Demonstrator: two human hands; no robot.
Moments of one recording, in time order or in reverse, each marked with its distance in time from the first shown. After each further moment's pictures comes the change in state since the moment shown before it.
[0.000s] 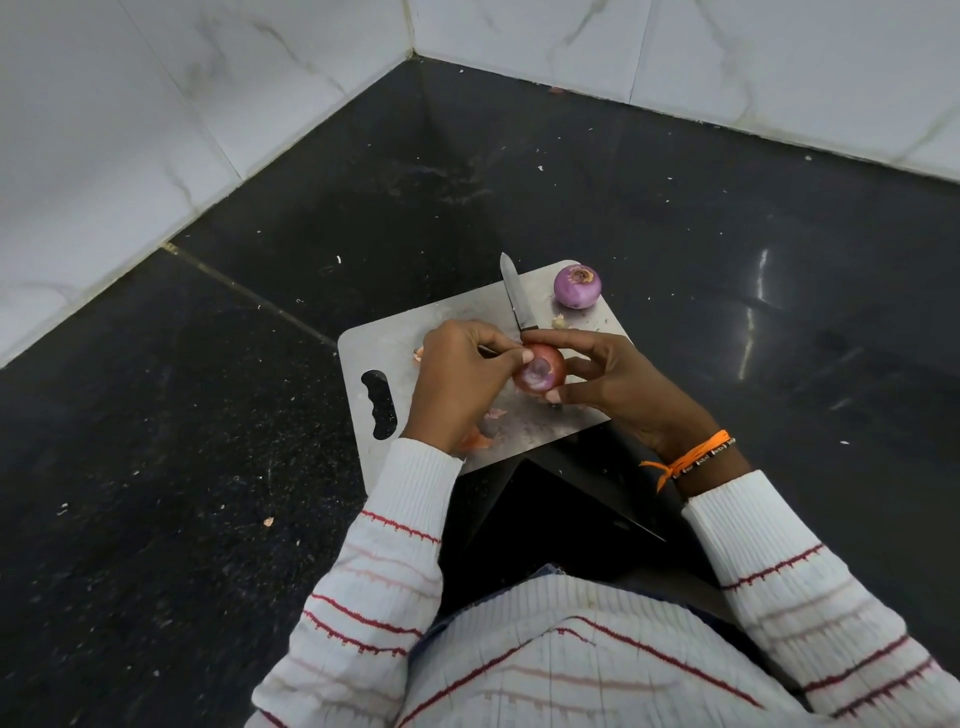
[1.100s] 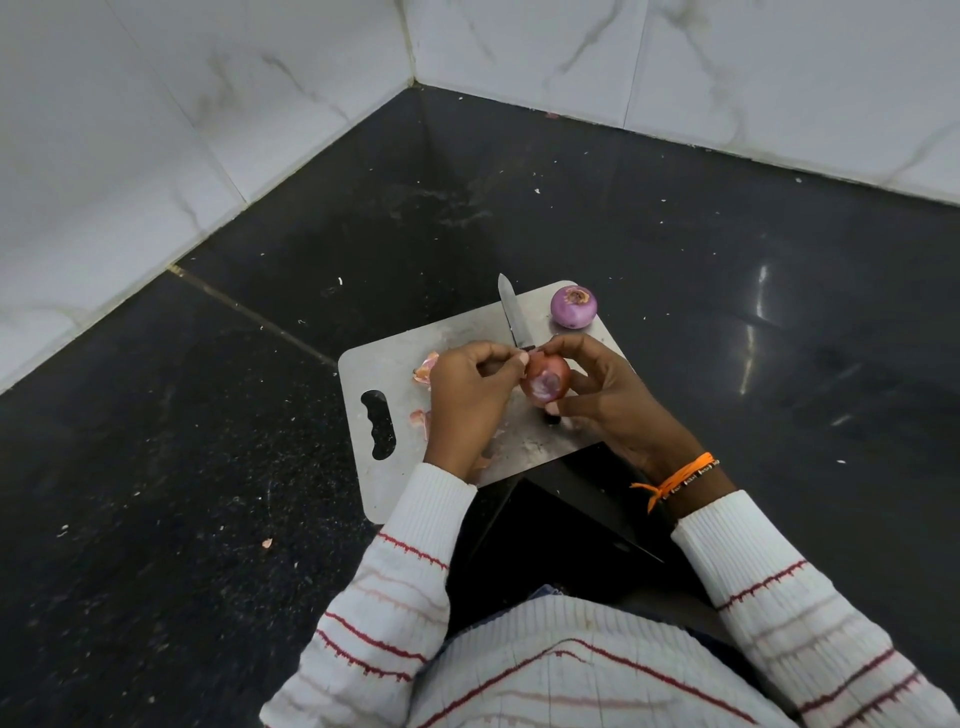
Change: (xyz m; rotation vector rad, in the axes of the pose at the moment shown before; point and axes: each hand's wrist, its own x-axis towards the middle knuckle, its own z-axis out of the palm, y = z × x) left_hand -0.001 0.000 0.017 -0.221 0.113 -0.106; right_hand 0.005 0.007 0.006 0.246 0.115 -0.040
